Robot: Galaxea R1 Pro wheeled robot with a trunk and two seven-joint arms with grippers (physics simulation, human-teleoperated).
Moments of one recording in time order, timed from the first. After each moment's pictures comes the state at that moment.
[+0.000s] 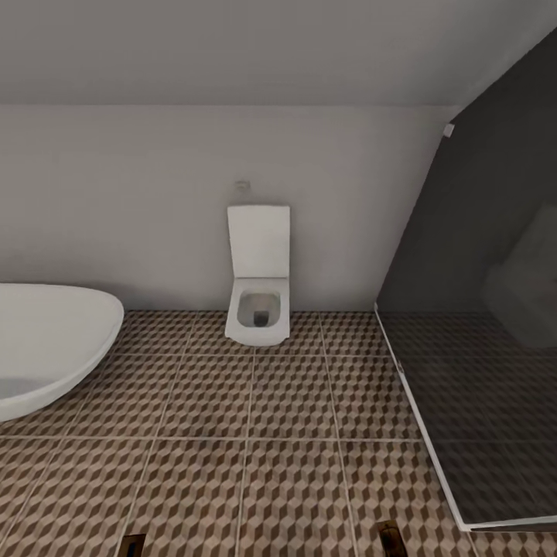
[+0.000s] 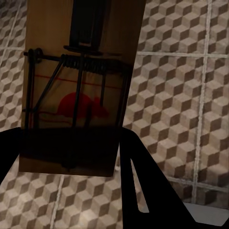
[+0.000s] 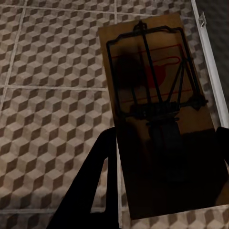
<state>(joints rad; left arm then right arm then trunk) -0.28 0.00 -0.57 0.07 0.60 -0.83 0.24 -0.09 -0.02 0.34 -0.36 -0.16 -0.76 -0.25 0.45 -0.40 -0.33</state>
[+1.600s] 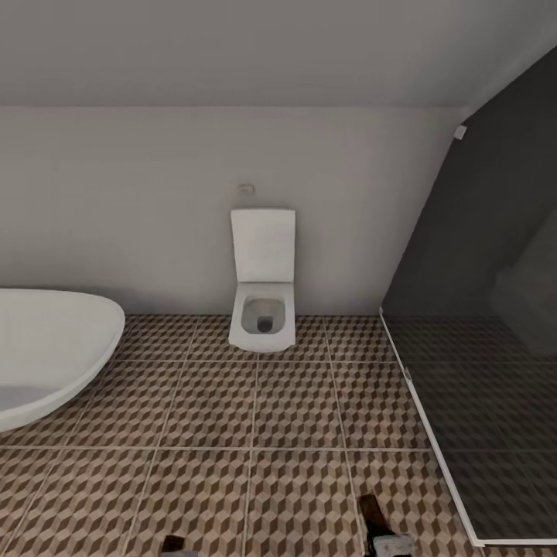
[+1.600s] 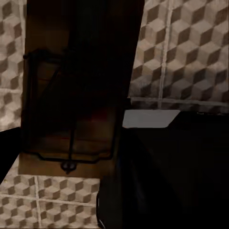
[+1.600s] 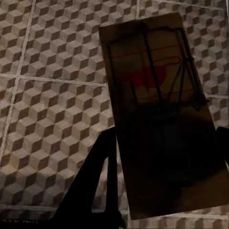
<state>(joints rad) -0.29 0.05 -0.56 -0.36 0.58 0.06 0.25 -0.12 -0.02 0.33 -0.58 -0.11 -0.37 -0.25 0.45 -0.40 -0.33</state>
